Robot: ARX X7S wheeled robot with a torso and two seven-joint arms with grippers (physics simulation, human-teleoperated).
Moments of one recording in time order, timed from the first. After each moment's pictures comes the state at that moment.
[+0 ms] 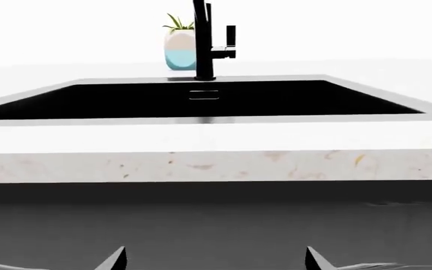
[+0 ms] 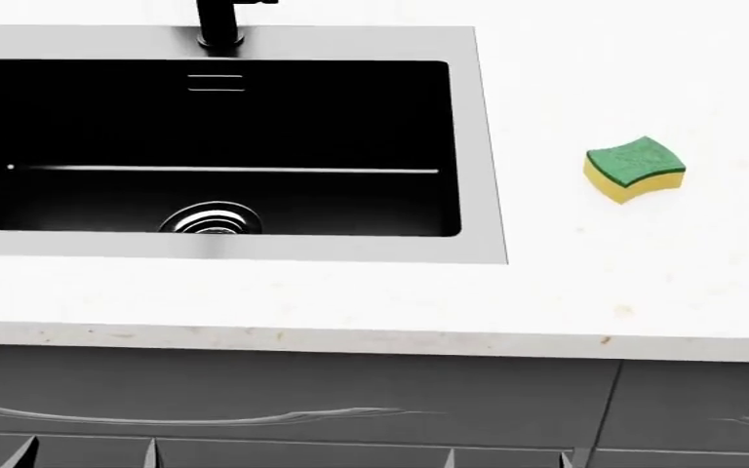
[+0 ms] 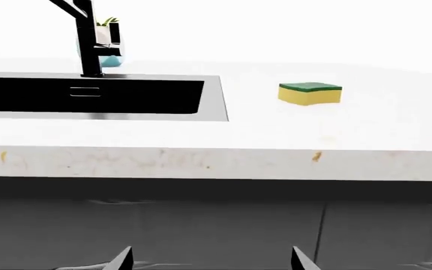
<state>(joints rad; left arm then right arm) 0.01 -0.09 0.10 0.02 -0.07 0.01 -0.12 0.00 0.10 -0.12 0.01 0.08 -0.04 0.12</state>
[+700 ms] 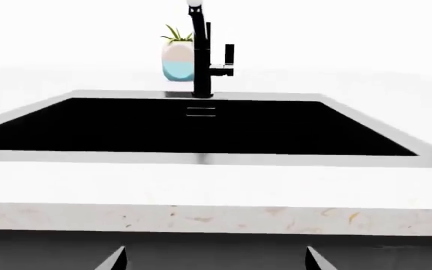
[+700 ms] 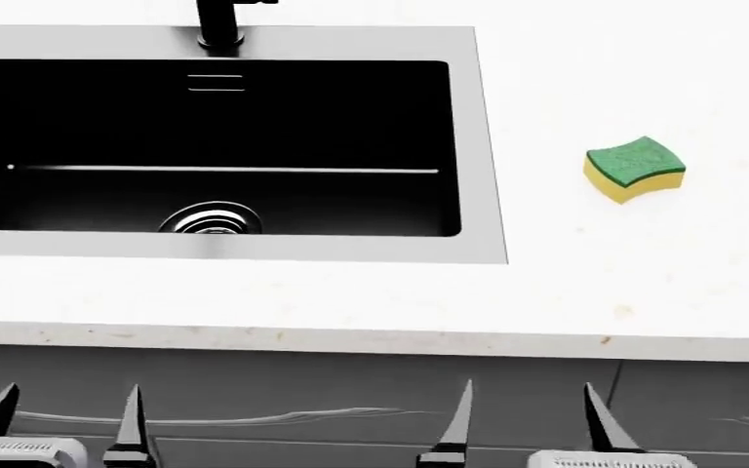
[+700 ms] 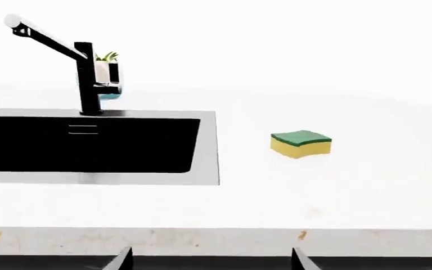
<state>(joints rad) -0.06 -0.16 0.10 0.30 -0.19 -0.32 -0.16 0.07 0.17 -0.12 -0.25 0.16 0.21 0.17</state>
